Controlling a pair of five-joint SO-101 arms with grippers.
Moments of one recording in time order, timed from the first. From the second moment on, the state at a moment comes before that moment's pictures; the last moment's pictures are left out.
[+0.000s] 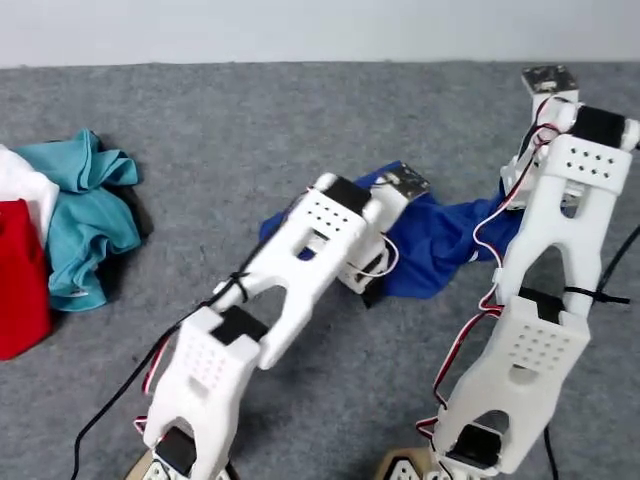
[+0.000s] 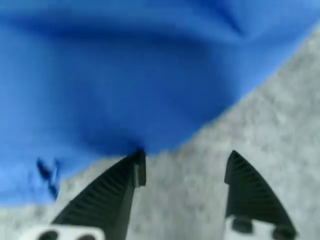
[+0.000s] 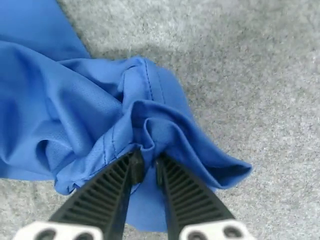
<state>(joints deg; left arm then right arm) 32.0 39.5 -24.2 86.8 -4.6 16.6 35.0 -49.6 100.7 23.0</state>
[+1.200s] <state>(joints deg) 12.3 13.6 -56.0 99.5 -10.9 9.1 11.9 -46.2 100.7 23.0</state>
